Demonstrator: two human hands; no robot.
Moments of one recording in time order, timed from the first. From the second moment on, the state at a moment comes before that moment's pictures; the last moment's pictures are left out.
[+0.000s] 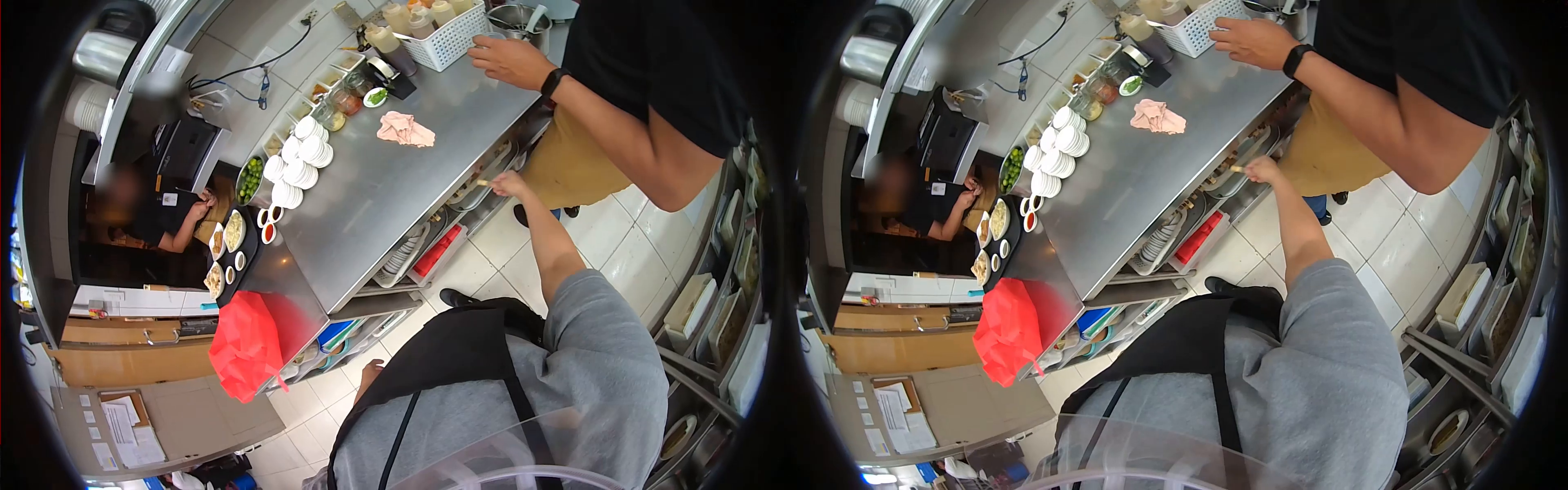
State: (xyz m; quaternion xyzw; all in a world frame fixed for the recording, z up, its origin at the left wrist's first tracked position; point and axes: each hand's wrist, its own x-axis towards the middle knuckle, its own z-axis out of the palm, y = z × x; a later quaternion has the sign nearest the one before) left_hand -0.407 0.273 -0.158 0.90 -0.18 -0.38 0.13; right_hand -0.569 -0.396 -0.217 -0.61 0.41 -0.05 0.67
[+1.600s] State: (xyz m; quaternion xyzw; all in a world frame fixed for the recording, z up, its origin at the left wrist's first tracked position) left_hand -0.532 0.361 -0.200 0.93 0.05 -0.35 0.11; right_hand -0.452 -0.070 -0.144 -0.85 -0.07 0.26 0.46
